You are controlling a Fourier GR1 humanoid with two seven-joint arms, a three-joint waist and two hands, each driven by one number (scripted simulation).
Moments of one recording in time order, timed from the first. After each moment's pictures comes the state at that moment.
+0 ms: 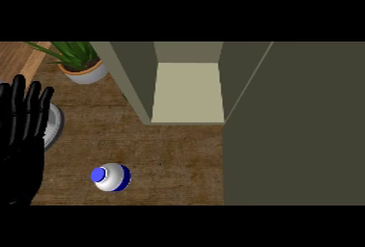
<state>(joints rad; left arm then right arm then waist) 0.00 0.08 0.01 -2.10 0.04 0.02 -0.02 0.06 -0.12 0.02 -2.10 0.01 0.01 -0.02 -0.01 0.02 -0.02</state>
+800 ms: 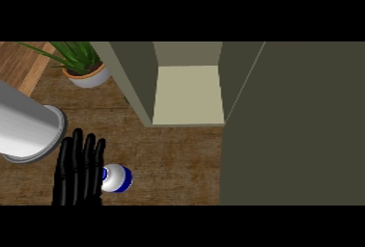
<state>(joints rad) 0.23 0.00 -0.66 -2.26 -0.32 0.63 0.23 0.29 -0.14 0.06 -2.36 -0.28 0.13 0.17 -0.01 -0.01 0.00</state>
